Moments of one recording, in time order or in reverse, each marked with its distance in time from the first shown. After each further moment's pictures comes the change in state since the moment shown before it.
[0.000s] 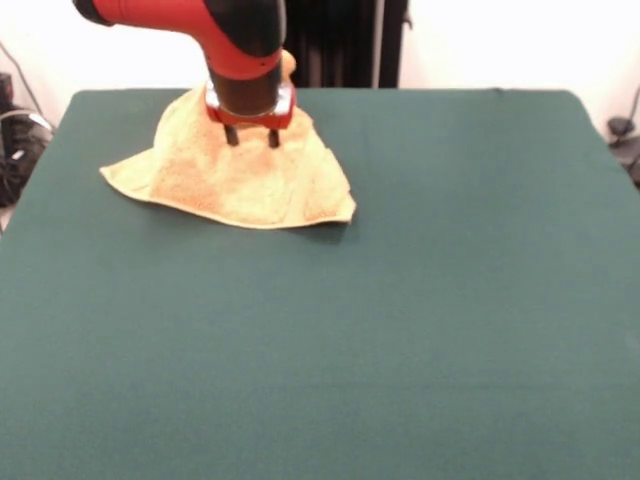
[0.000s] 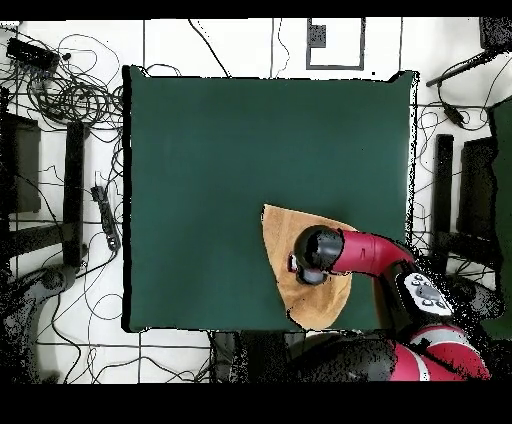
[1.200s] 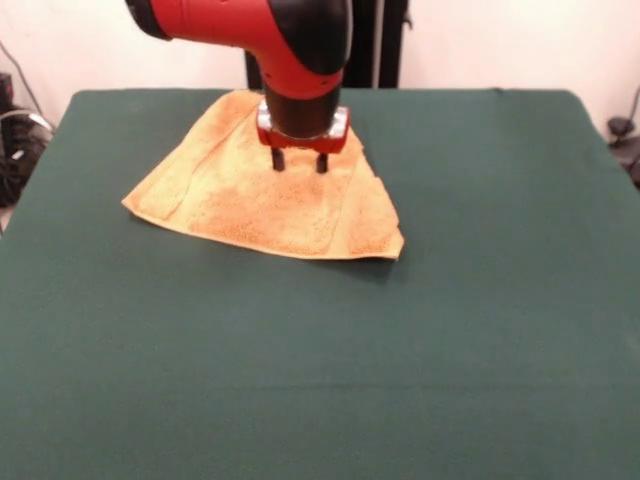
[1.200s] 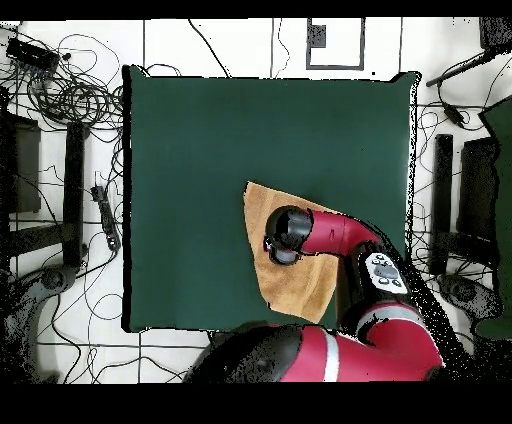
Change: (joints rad) arm 0.172 0.028 -0.064 -0.066 0.173 -0.027 0.000
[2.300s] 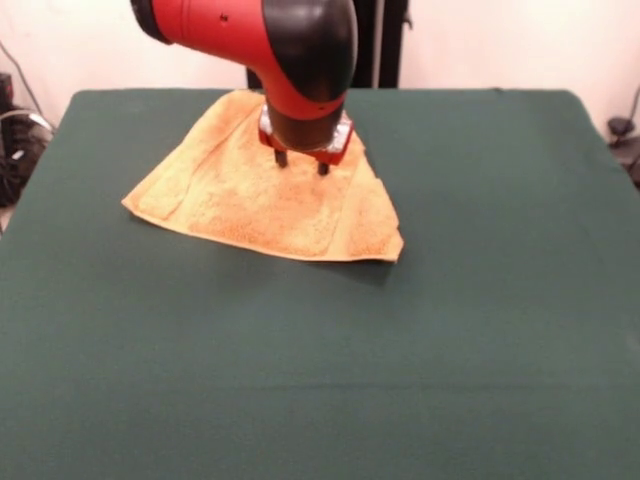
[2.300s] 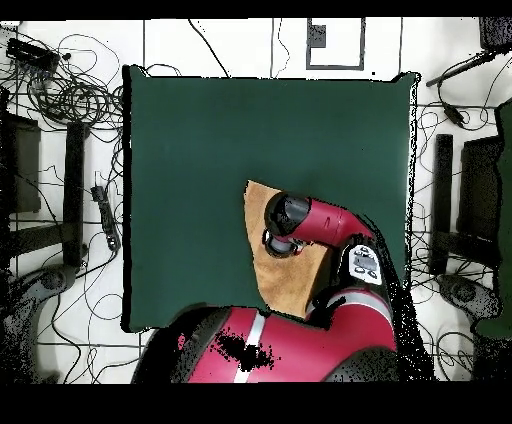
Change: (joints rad) arm 0.139 0.098 -0.187 -0.108 0.246 0.128 0.000
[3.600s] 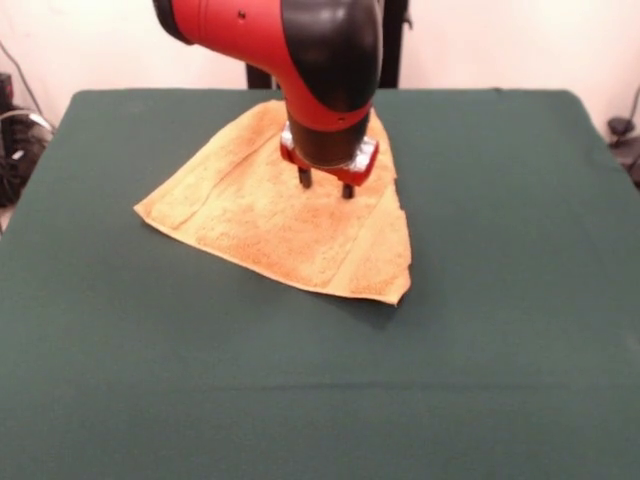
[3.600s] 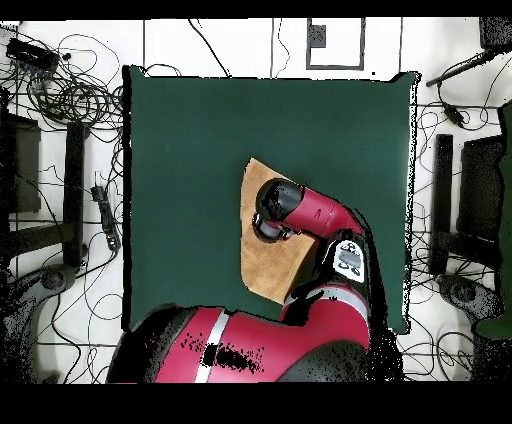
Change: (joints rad) arm 0.071 0.024 -0.052 -0.034 0.195 -0.030 0.001
